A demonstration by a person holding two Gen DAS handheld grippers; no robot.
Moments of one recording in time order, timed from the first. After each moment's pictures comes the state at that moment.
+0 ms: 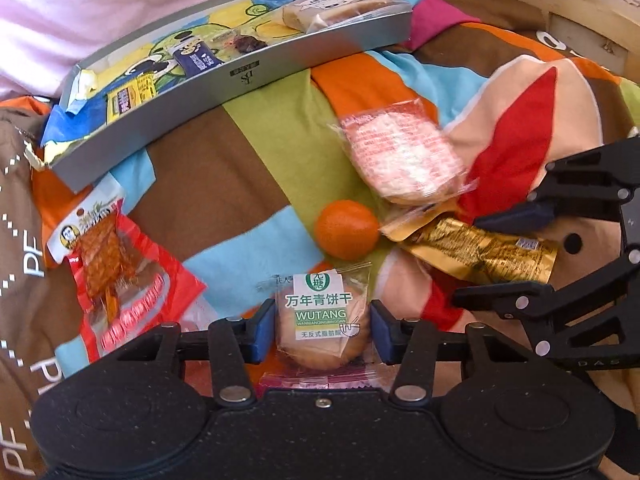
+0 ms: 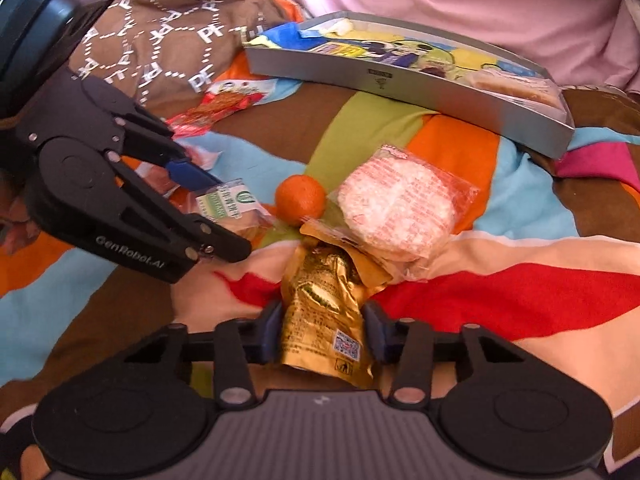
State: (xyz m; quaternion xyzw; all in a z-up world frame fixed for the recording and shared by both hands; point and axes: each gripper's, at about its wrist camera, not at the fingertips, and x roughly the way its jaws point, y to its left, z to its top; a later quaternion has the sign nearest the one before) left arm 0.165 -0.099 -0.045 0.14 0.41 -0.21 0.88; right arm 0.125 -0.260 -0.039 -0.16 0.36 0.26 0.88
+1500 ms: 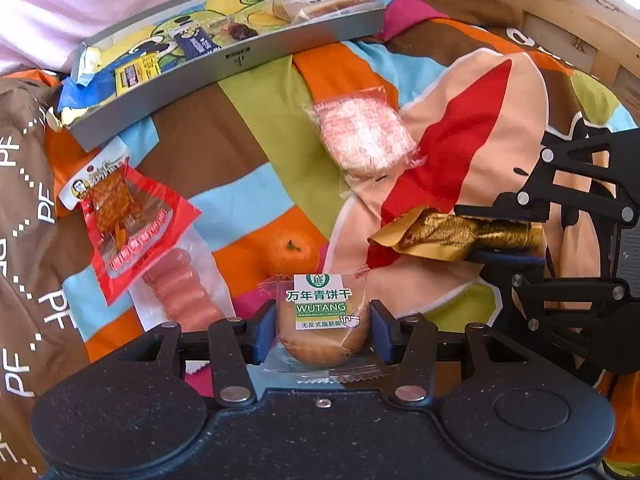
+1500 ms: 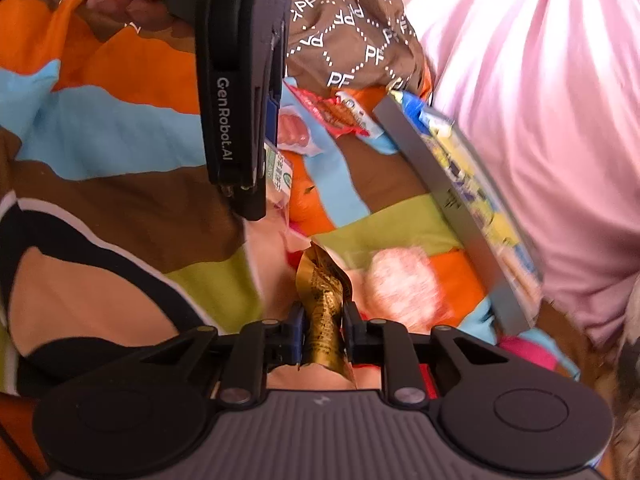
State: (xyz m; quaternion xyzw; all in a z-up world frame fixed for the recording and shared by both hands) left arm 0.120 -0.084 -0.028 0.12 0.44 -0.23 0.86; right arm 0.038 -0.221 -0.049 -0.49 0.17 0.27 0.81
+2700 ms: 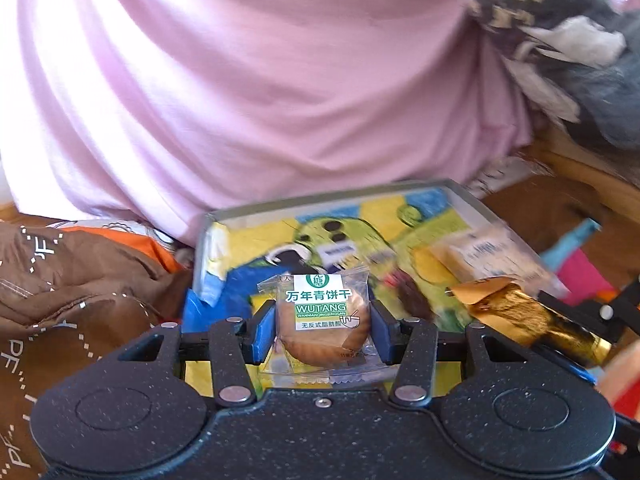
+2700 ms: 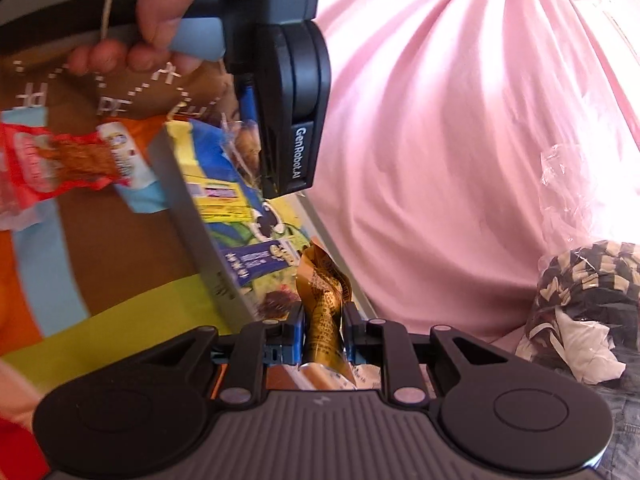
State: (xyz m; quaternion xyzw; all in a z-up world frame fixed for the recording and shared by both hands) left arm 0.271 -0.066 0.076 0.03 0.24 -0.07 0.97; right arm 0.187 -0.189 0.011 -0.49 0.03 0.11 0.86
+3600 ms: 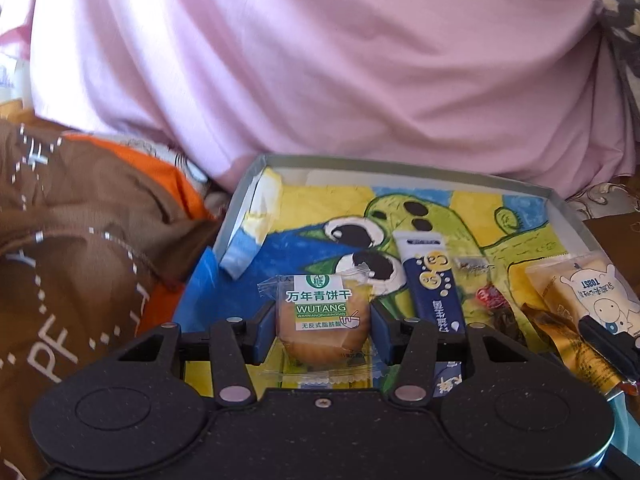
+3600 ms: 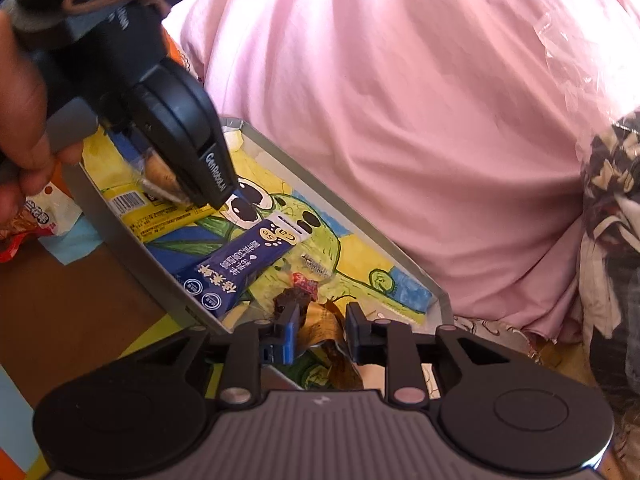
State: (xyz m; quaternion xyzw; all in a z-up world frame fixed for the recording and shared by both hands) left arm 0.345 -0.042 0.023 -0.06 0.28 0.03 0.96; right arm 0.272 -0.179 0.004 -0.34 0.12 0.09 0.93
